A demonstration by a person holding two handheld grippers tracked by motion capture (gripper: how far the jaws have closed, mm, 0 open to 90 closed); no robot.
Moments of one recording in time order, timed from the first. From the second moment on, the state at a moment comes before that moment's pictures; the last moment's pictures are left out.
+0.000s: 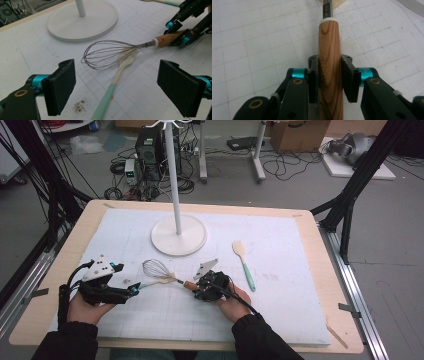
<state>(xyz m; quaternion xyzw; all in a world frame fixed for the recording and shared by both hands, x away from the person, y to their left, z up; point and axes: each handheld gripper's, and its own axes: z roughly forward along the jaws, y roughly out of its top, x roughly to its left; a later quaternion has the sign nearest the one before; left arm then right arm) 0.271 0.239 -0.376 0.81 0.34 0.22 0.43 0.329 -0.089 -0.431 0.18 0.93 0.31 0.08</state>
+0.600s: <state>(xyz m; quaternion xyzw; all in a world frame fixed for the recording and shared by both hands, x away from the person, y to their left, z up) 0.265 0.232 -0.360 0.81 0.31 0.23 0.44 0.329 -0.102 -0.410 0.17 0.92 0.36 0.06</state>
